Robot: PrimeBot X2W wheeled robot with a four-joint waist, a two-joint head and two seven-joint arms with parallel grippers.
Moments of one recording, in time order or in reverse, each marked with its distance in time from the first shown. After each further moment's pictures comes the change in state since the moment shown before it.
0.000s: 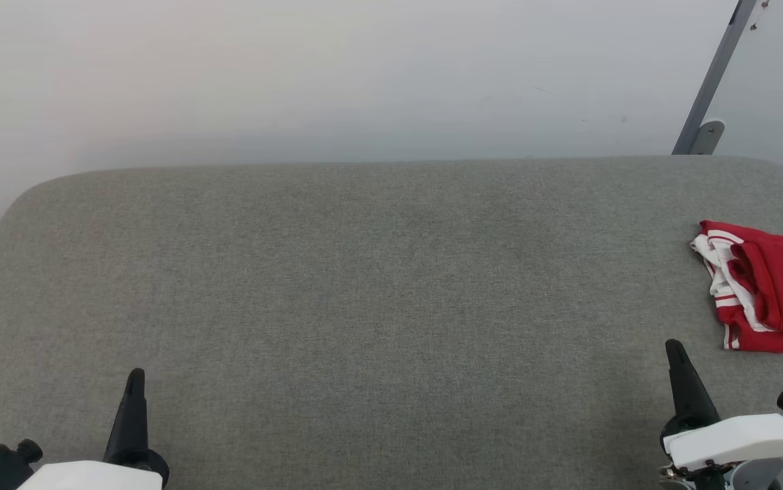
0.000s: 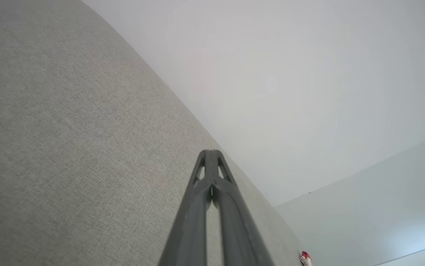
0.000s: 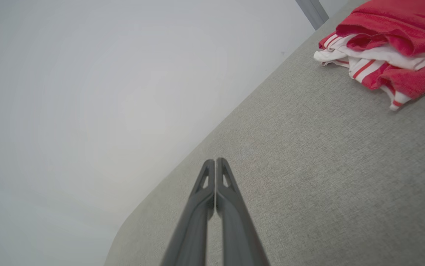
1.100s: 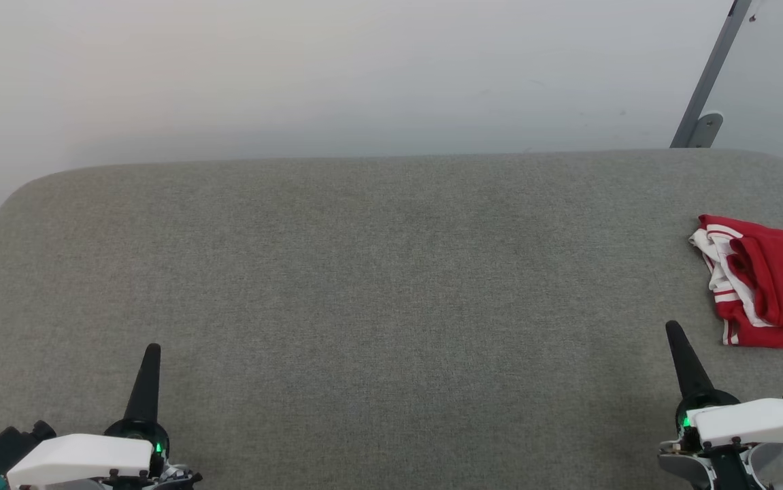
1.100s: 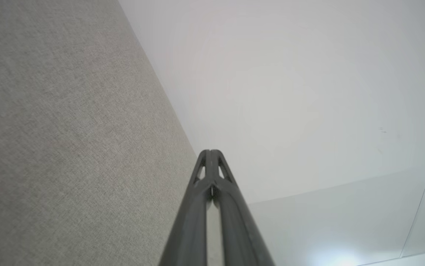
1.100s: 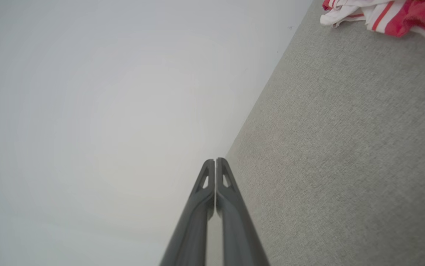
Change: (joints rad) left arm -0.082 -0.035 0.014 0.044 -0.278 0.000 0.089; right arm -0.042 0.006 -0.017 0.003 0.331 0.000 0.074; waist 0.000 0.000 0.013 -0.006
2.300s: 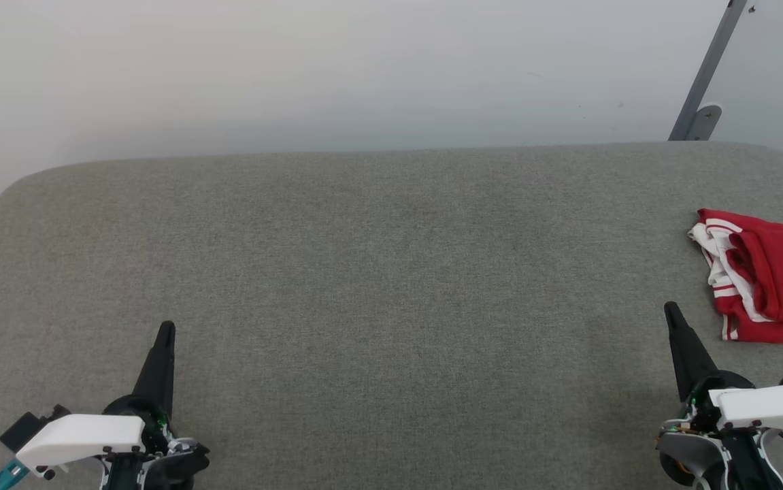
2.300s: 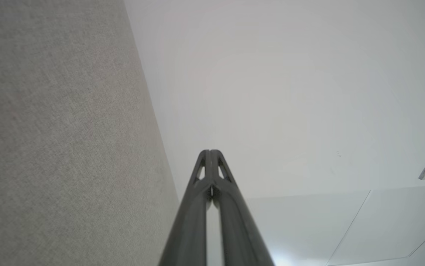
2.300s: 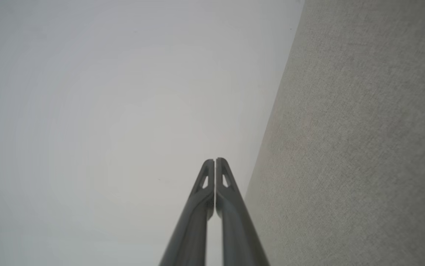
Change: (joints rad) left arm -0.064 -0.031 0.013 0.037 -0.235 0.000 0.075; right arm -0.040 0.007 -0.011 0.003 0.279 0.000 0.062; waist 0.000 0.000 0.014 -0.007
